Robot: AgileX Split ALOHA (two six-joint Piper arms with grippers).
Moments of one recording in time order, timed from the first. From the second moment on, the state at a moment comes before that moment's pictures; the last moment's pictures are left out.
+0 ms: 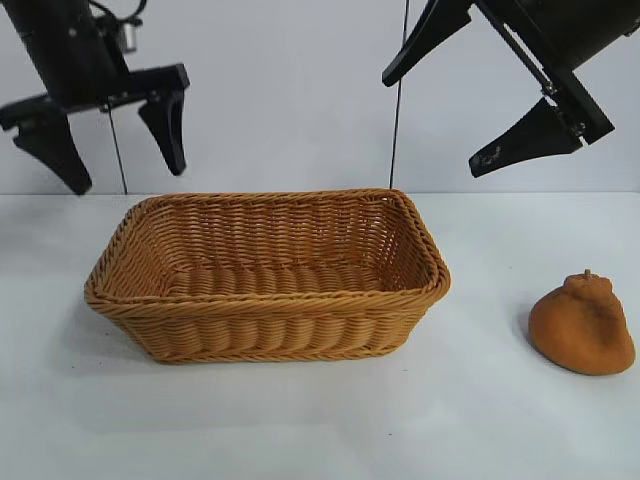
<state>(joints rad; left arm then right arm) -0.18 2.07 -1.87 -0.16 1.21 -0.10 0.16 1.69 -1.26 0.80 0.98 -0.23</state>
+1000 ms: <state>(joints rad) -0.04 1.42 -1.22 0.00 1.21 0.00 0.16 1.69 -1.26 0.79 0.99 -0.23</state>
